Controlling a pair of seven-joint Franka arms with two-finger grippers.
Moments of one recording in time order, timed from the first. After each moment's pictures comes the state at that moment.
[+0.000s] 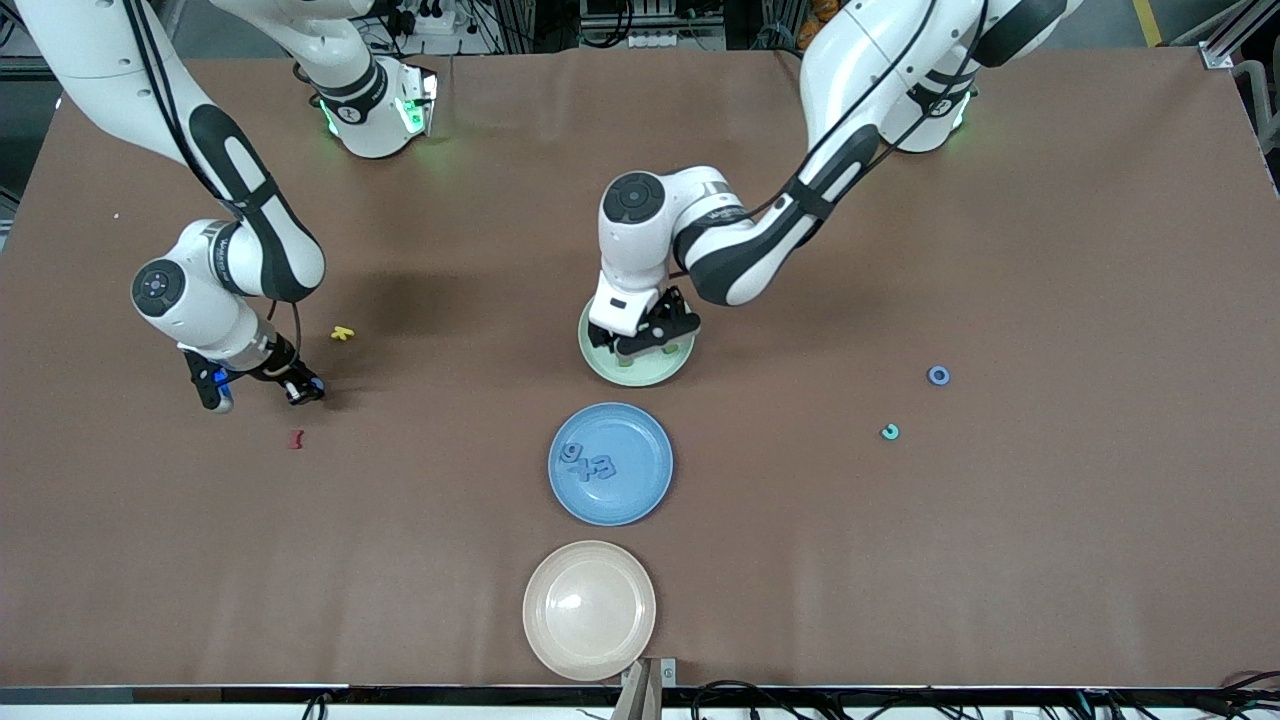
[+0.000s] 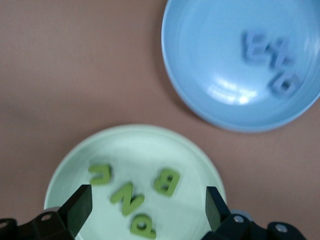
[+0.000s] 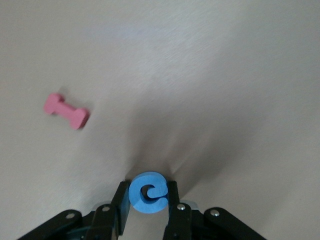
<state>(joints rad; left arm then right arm) -0.48 0.74 -0.47 -1.56 0.49 2.29 -1.53 -0.06 0.41 -0.02 -2.29 0.10 2.75 0.83</state>
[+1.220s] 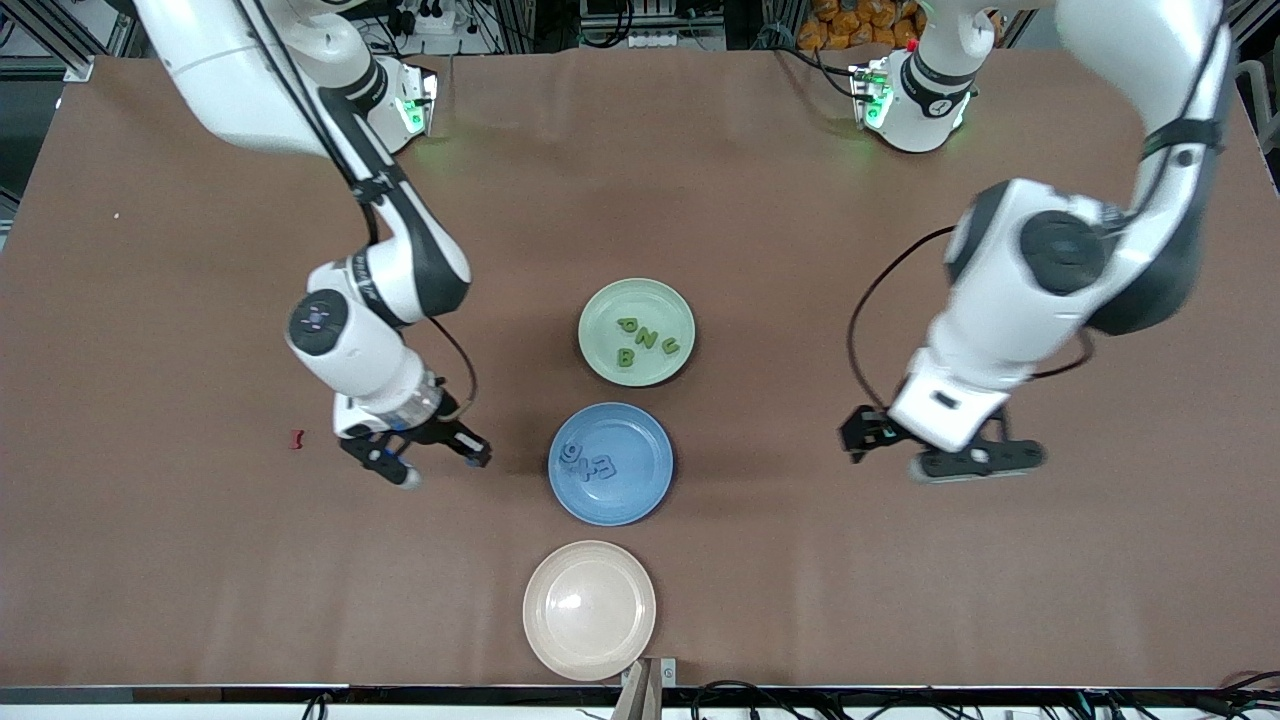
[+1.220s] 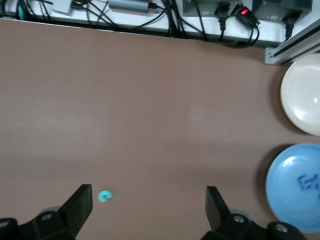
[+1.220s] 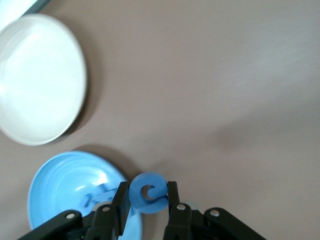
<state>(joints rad) -0.03 0.43 -0.35 -1.49 0.18 2.14 -0.49 0.28 0.57 0.12 -1.71 0.10 2.55 0.82</state>
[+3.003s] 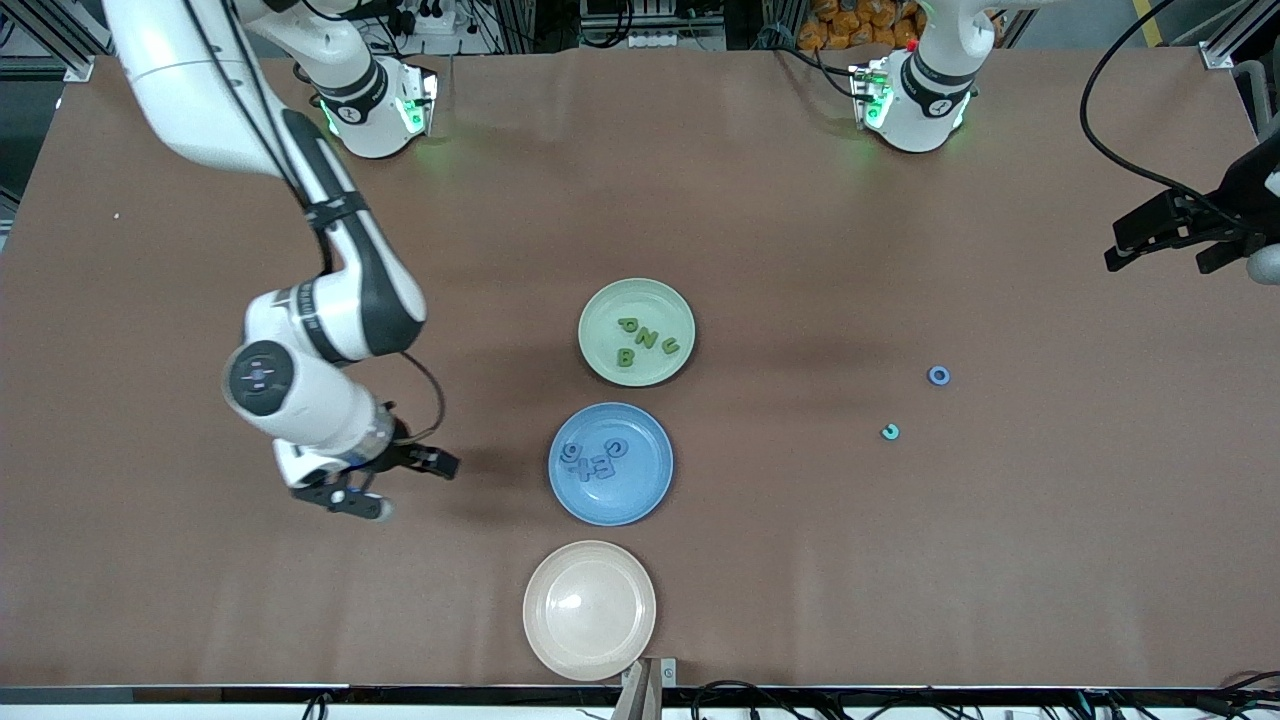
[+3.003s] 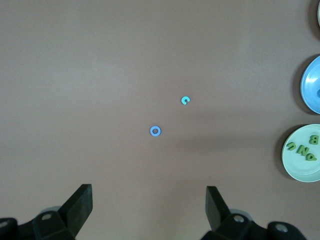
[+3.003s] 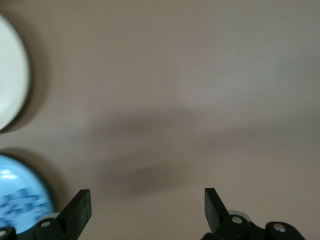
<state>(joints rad) -0.03 0.03 0.00 -1.49 -0.05 1.53 -0.02 0.19 0.61 0.06 -1.53 0.04 2.23 0.47</state>
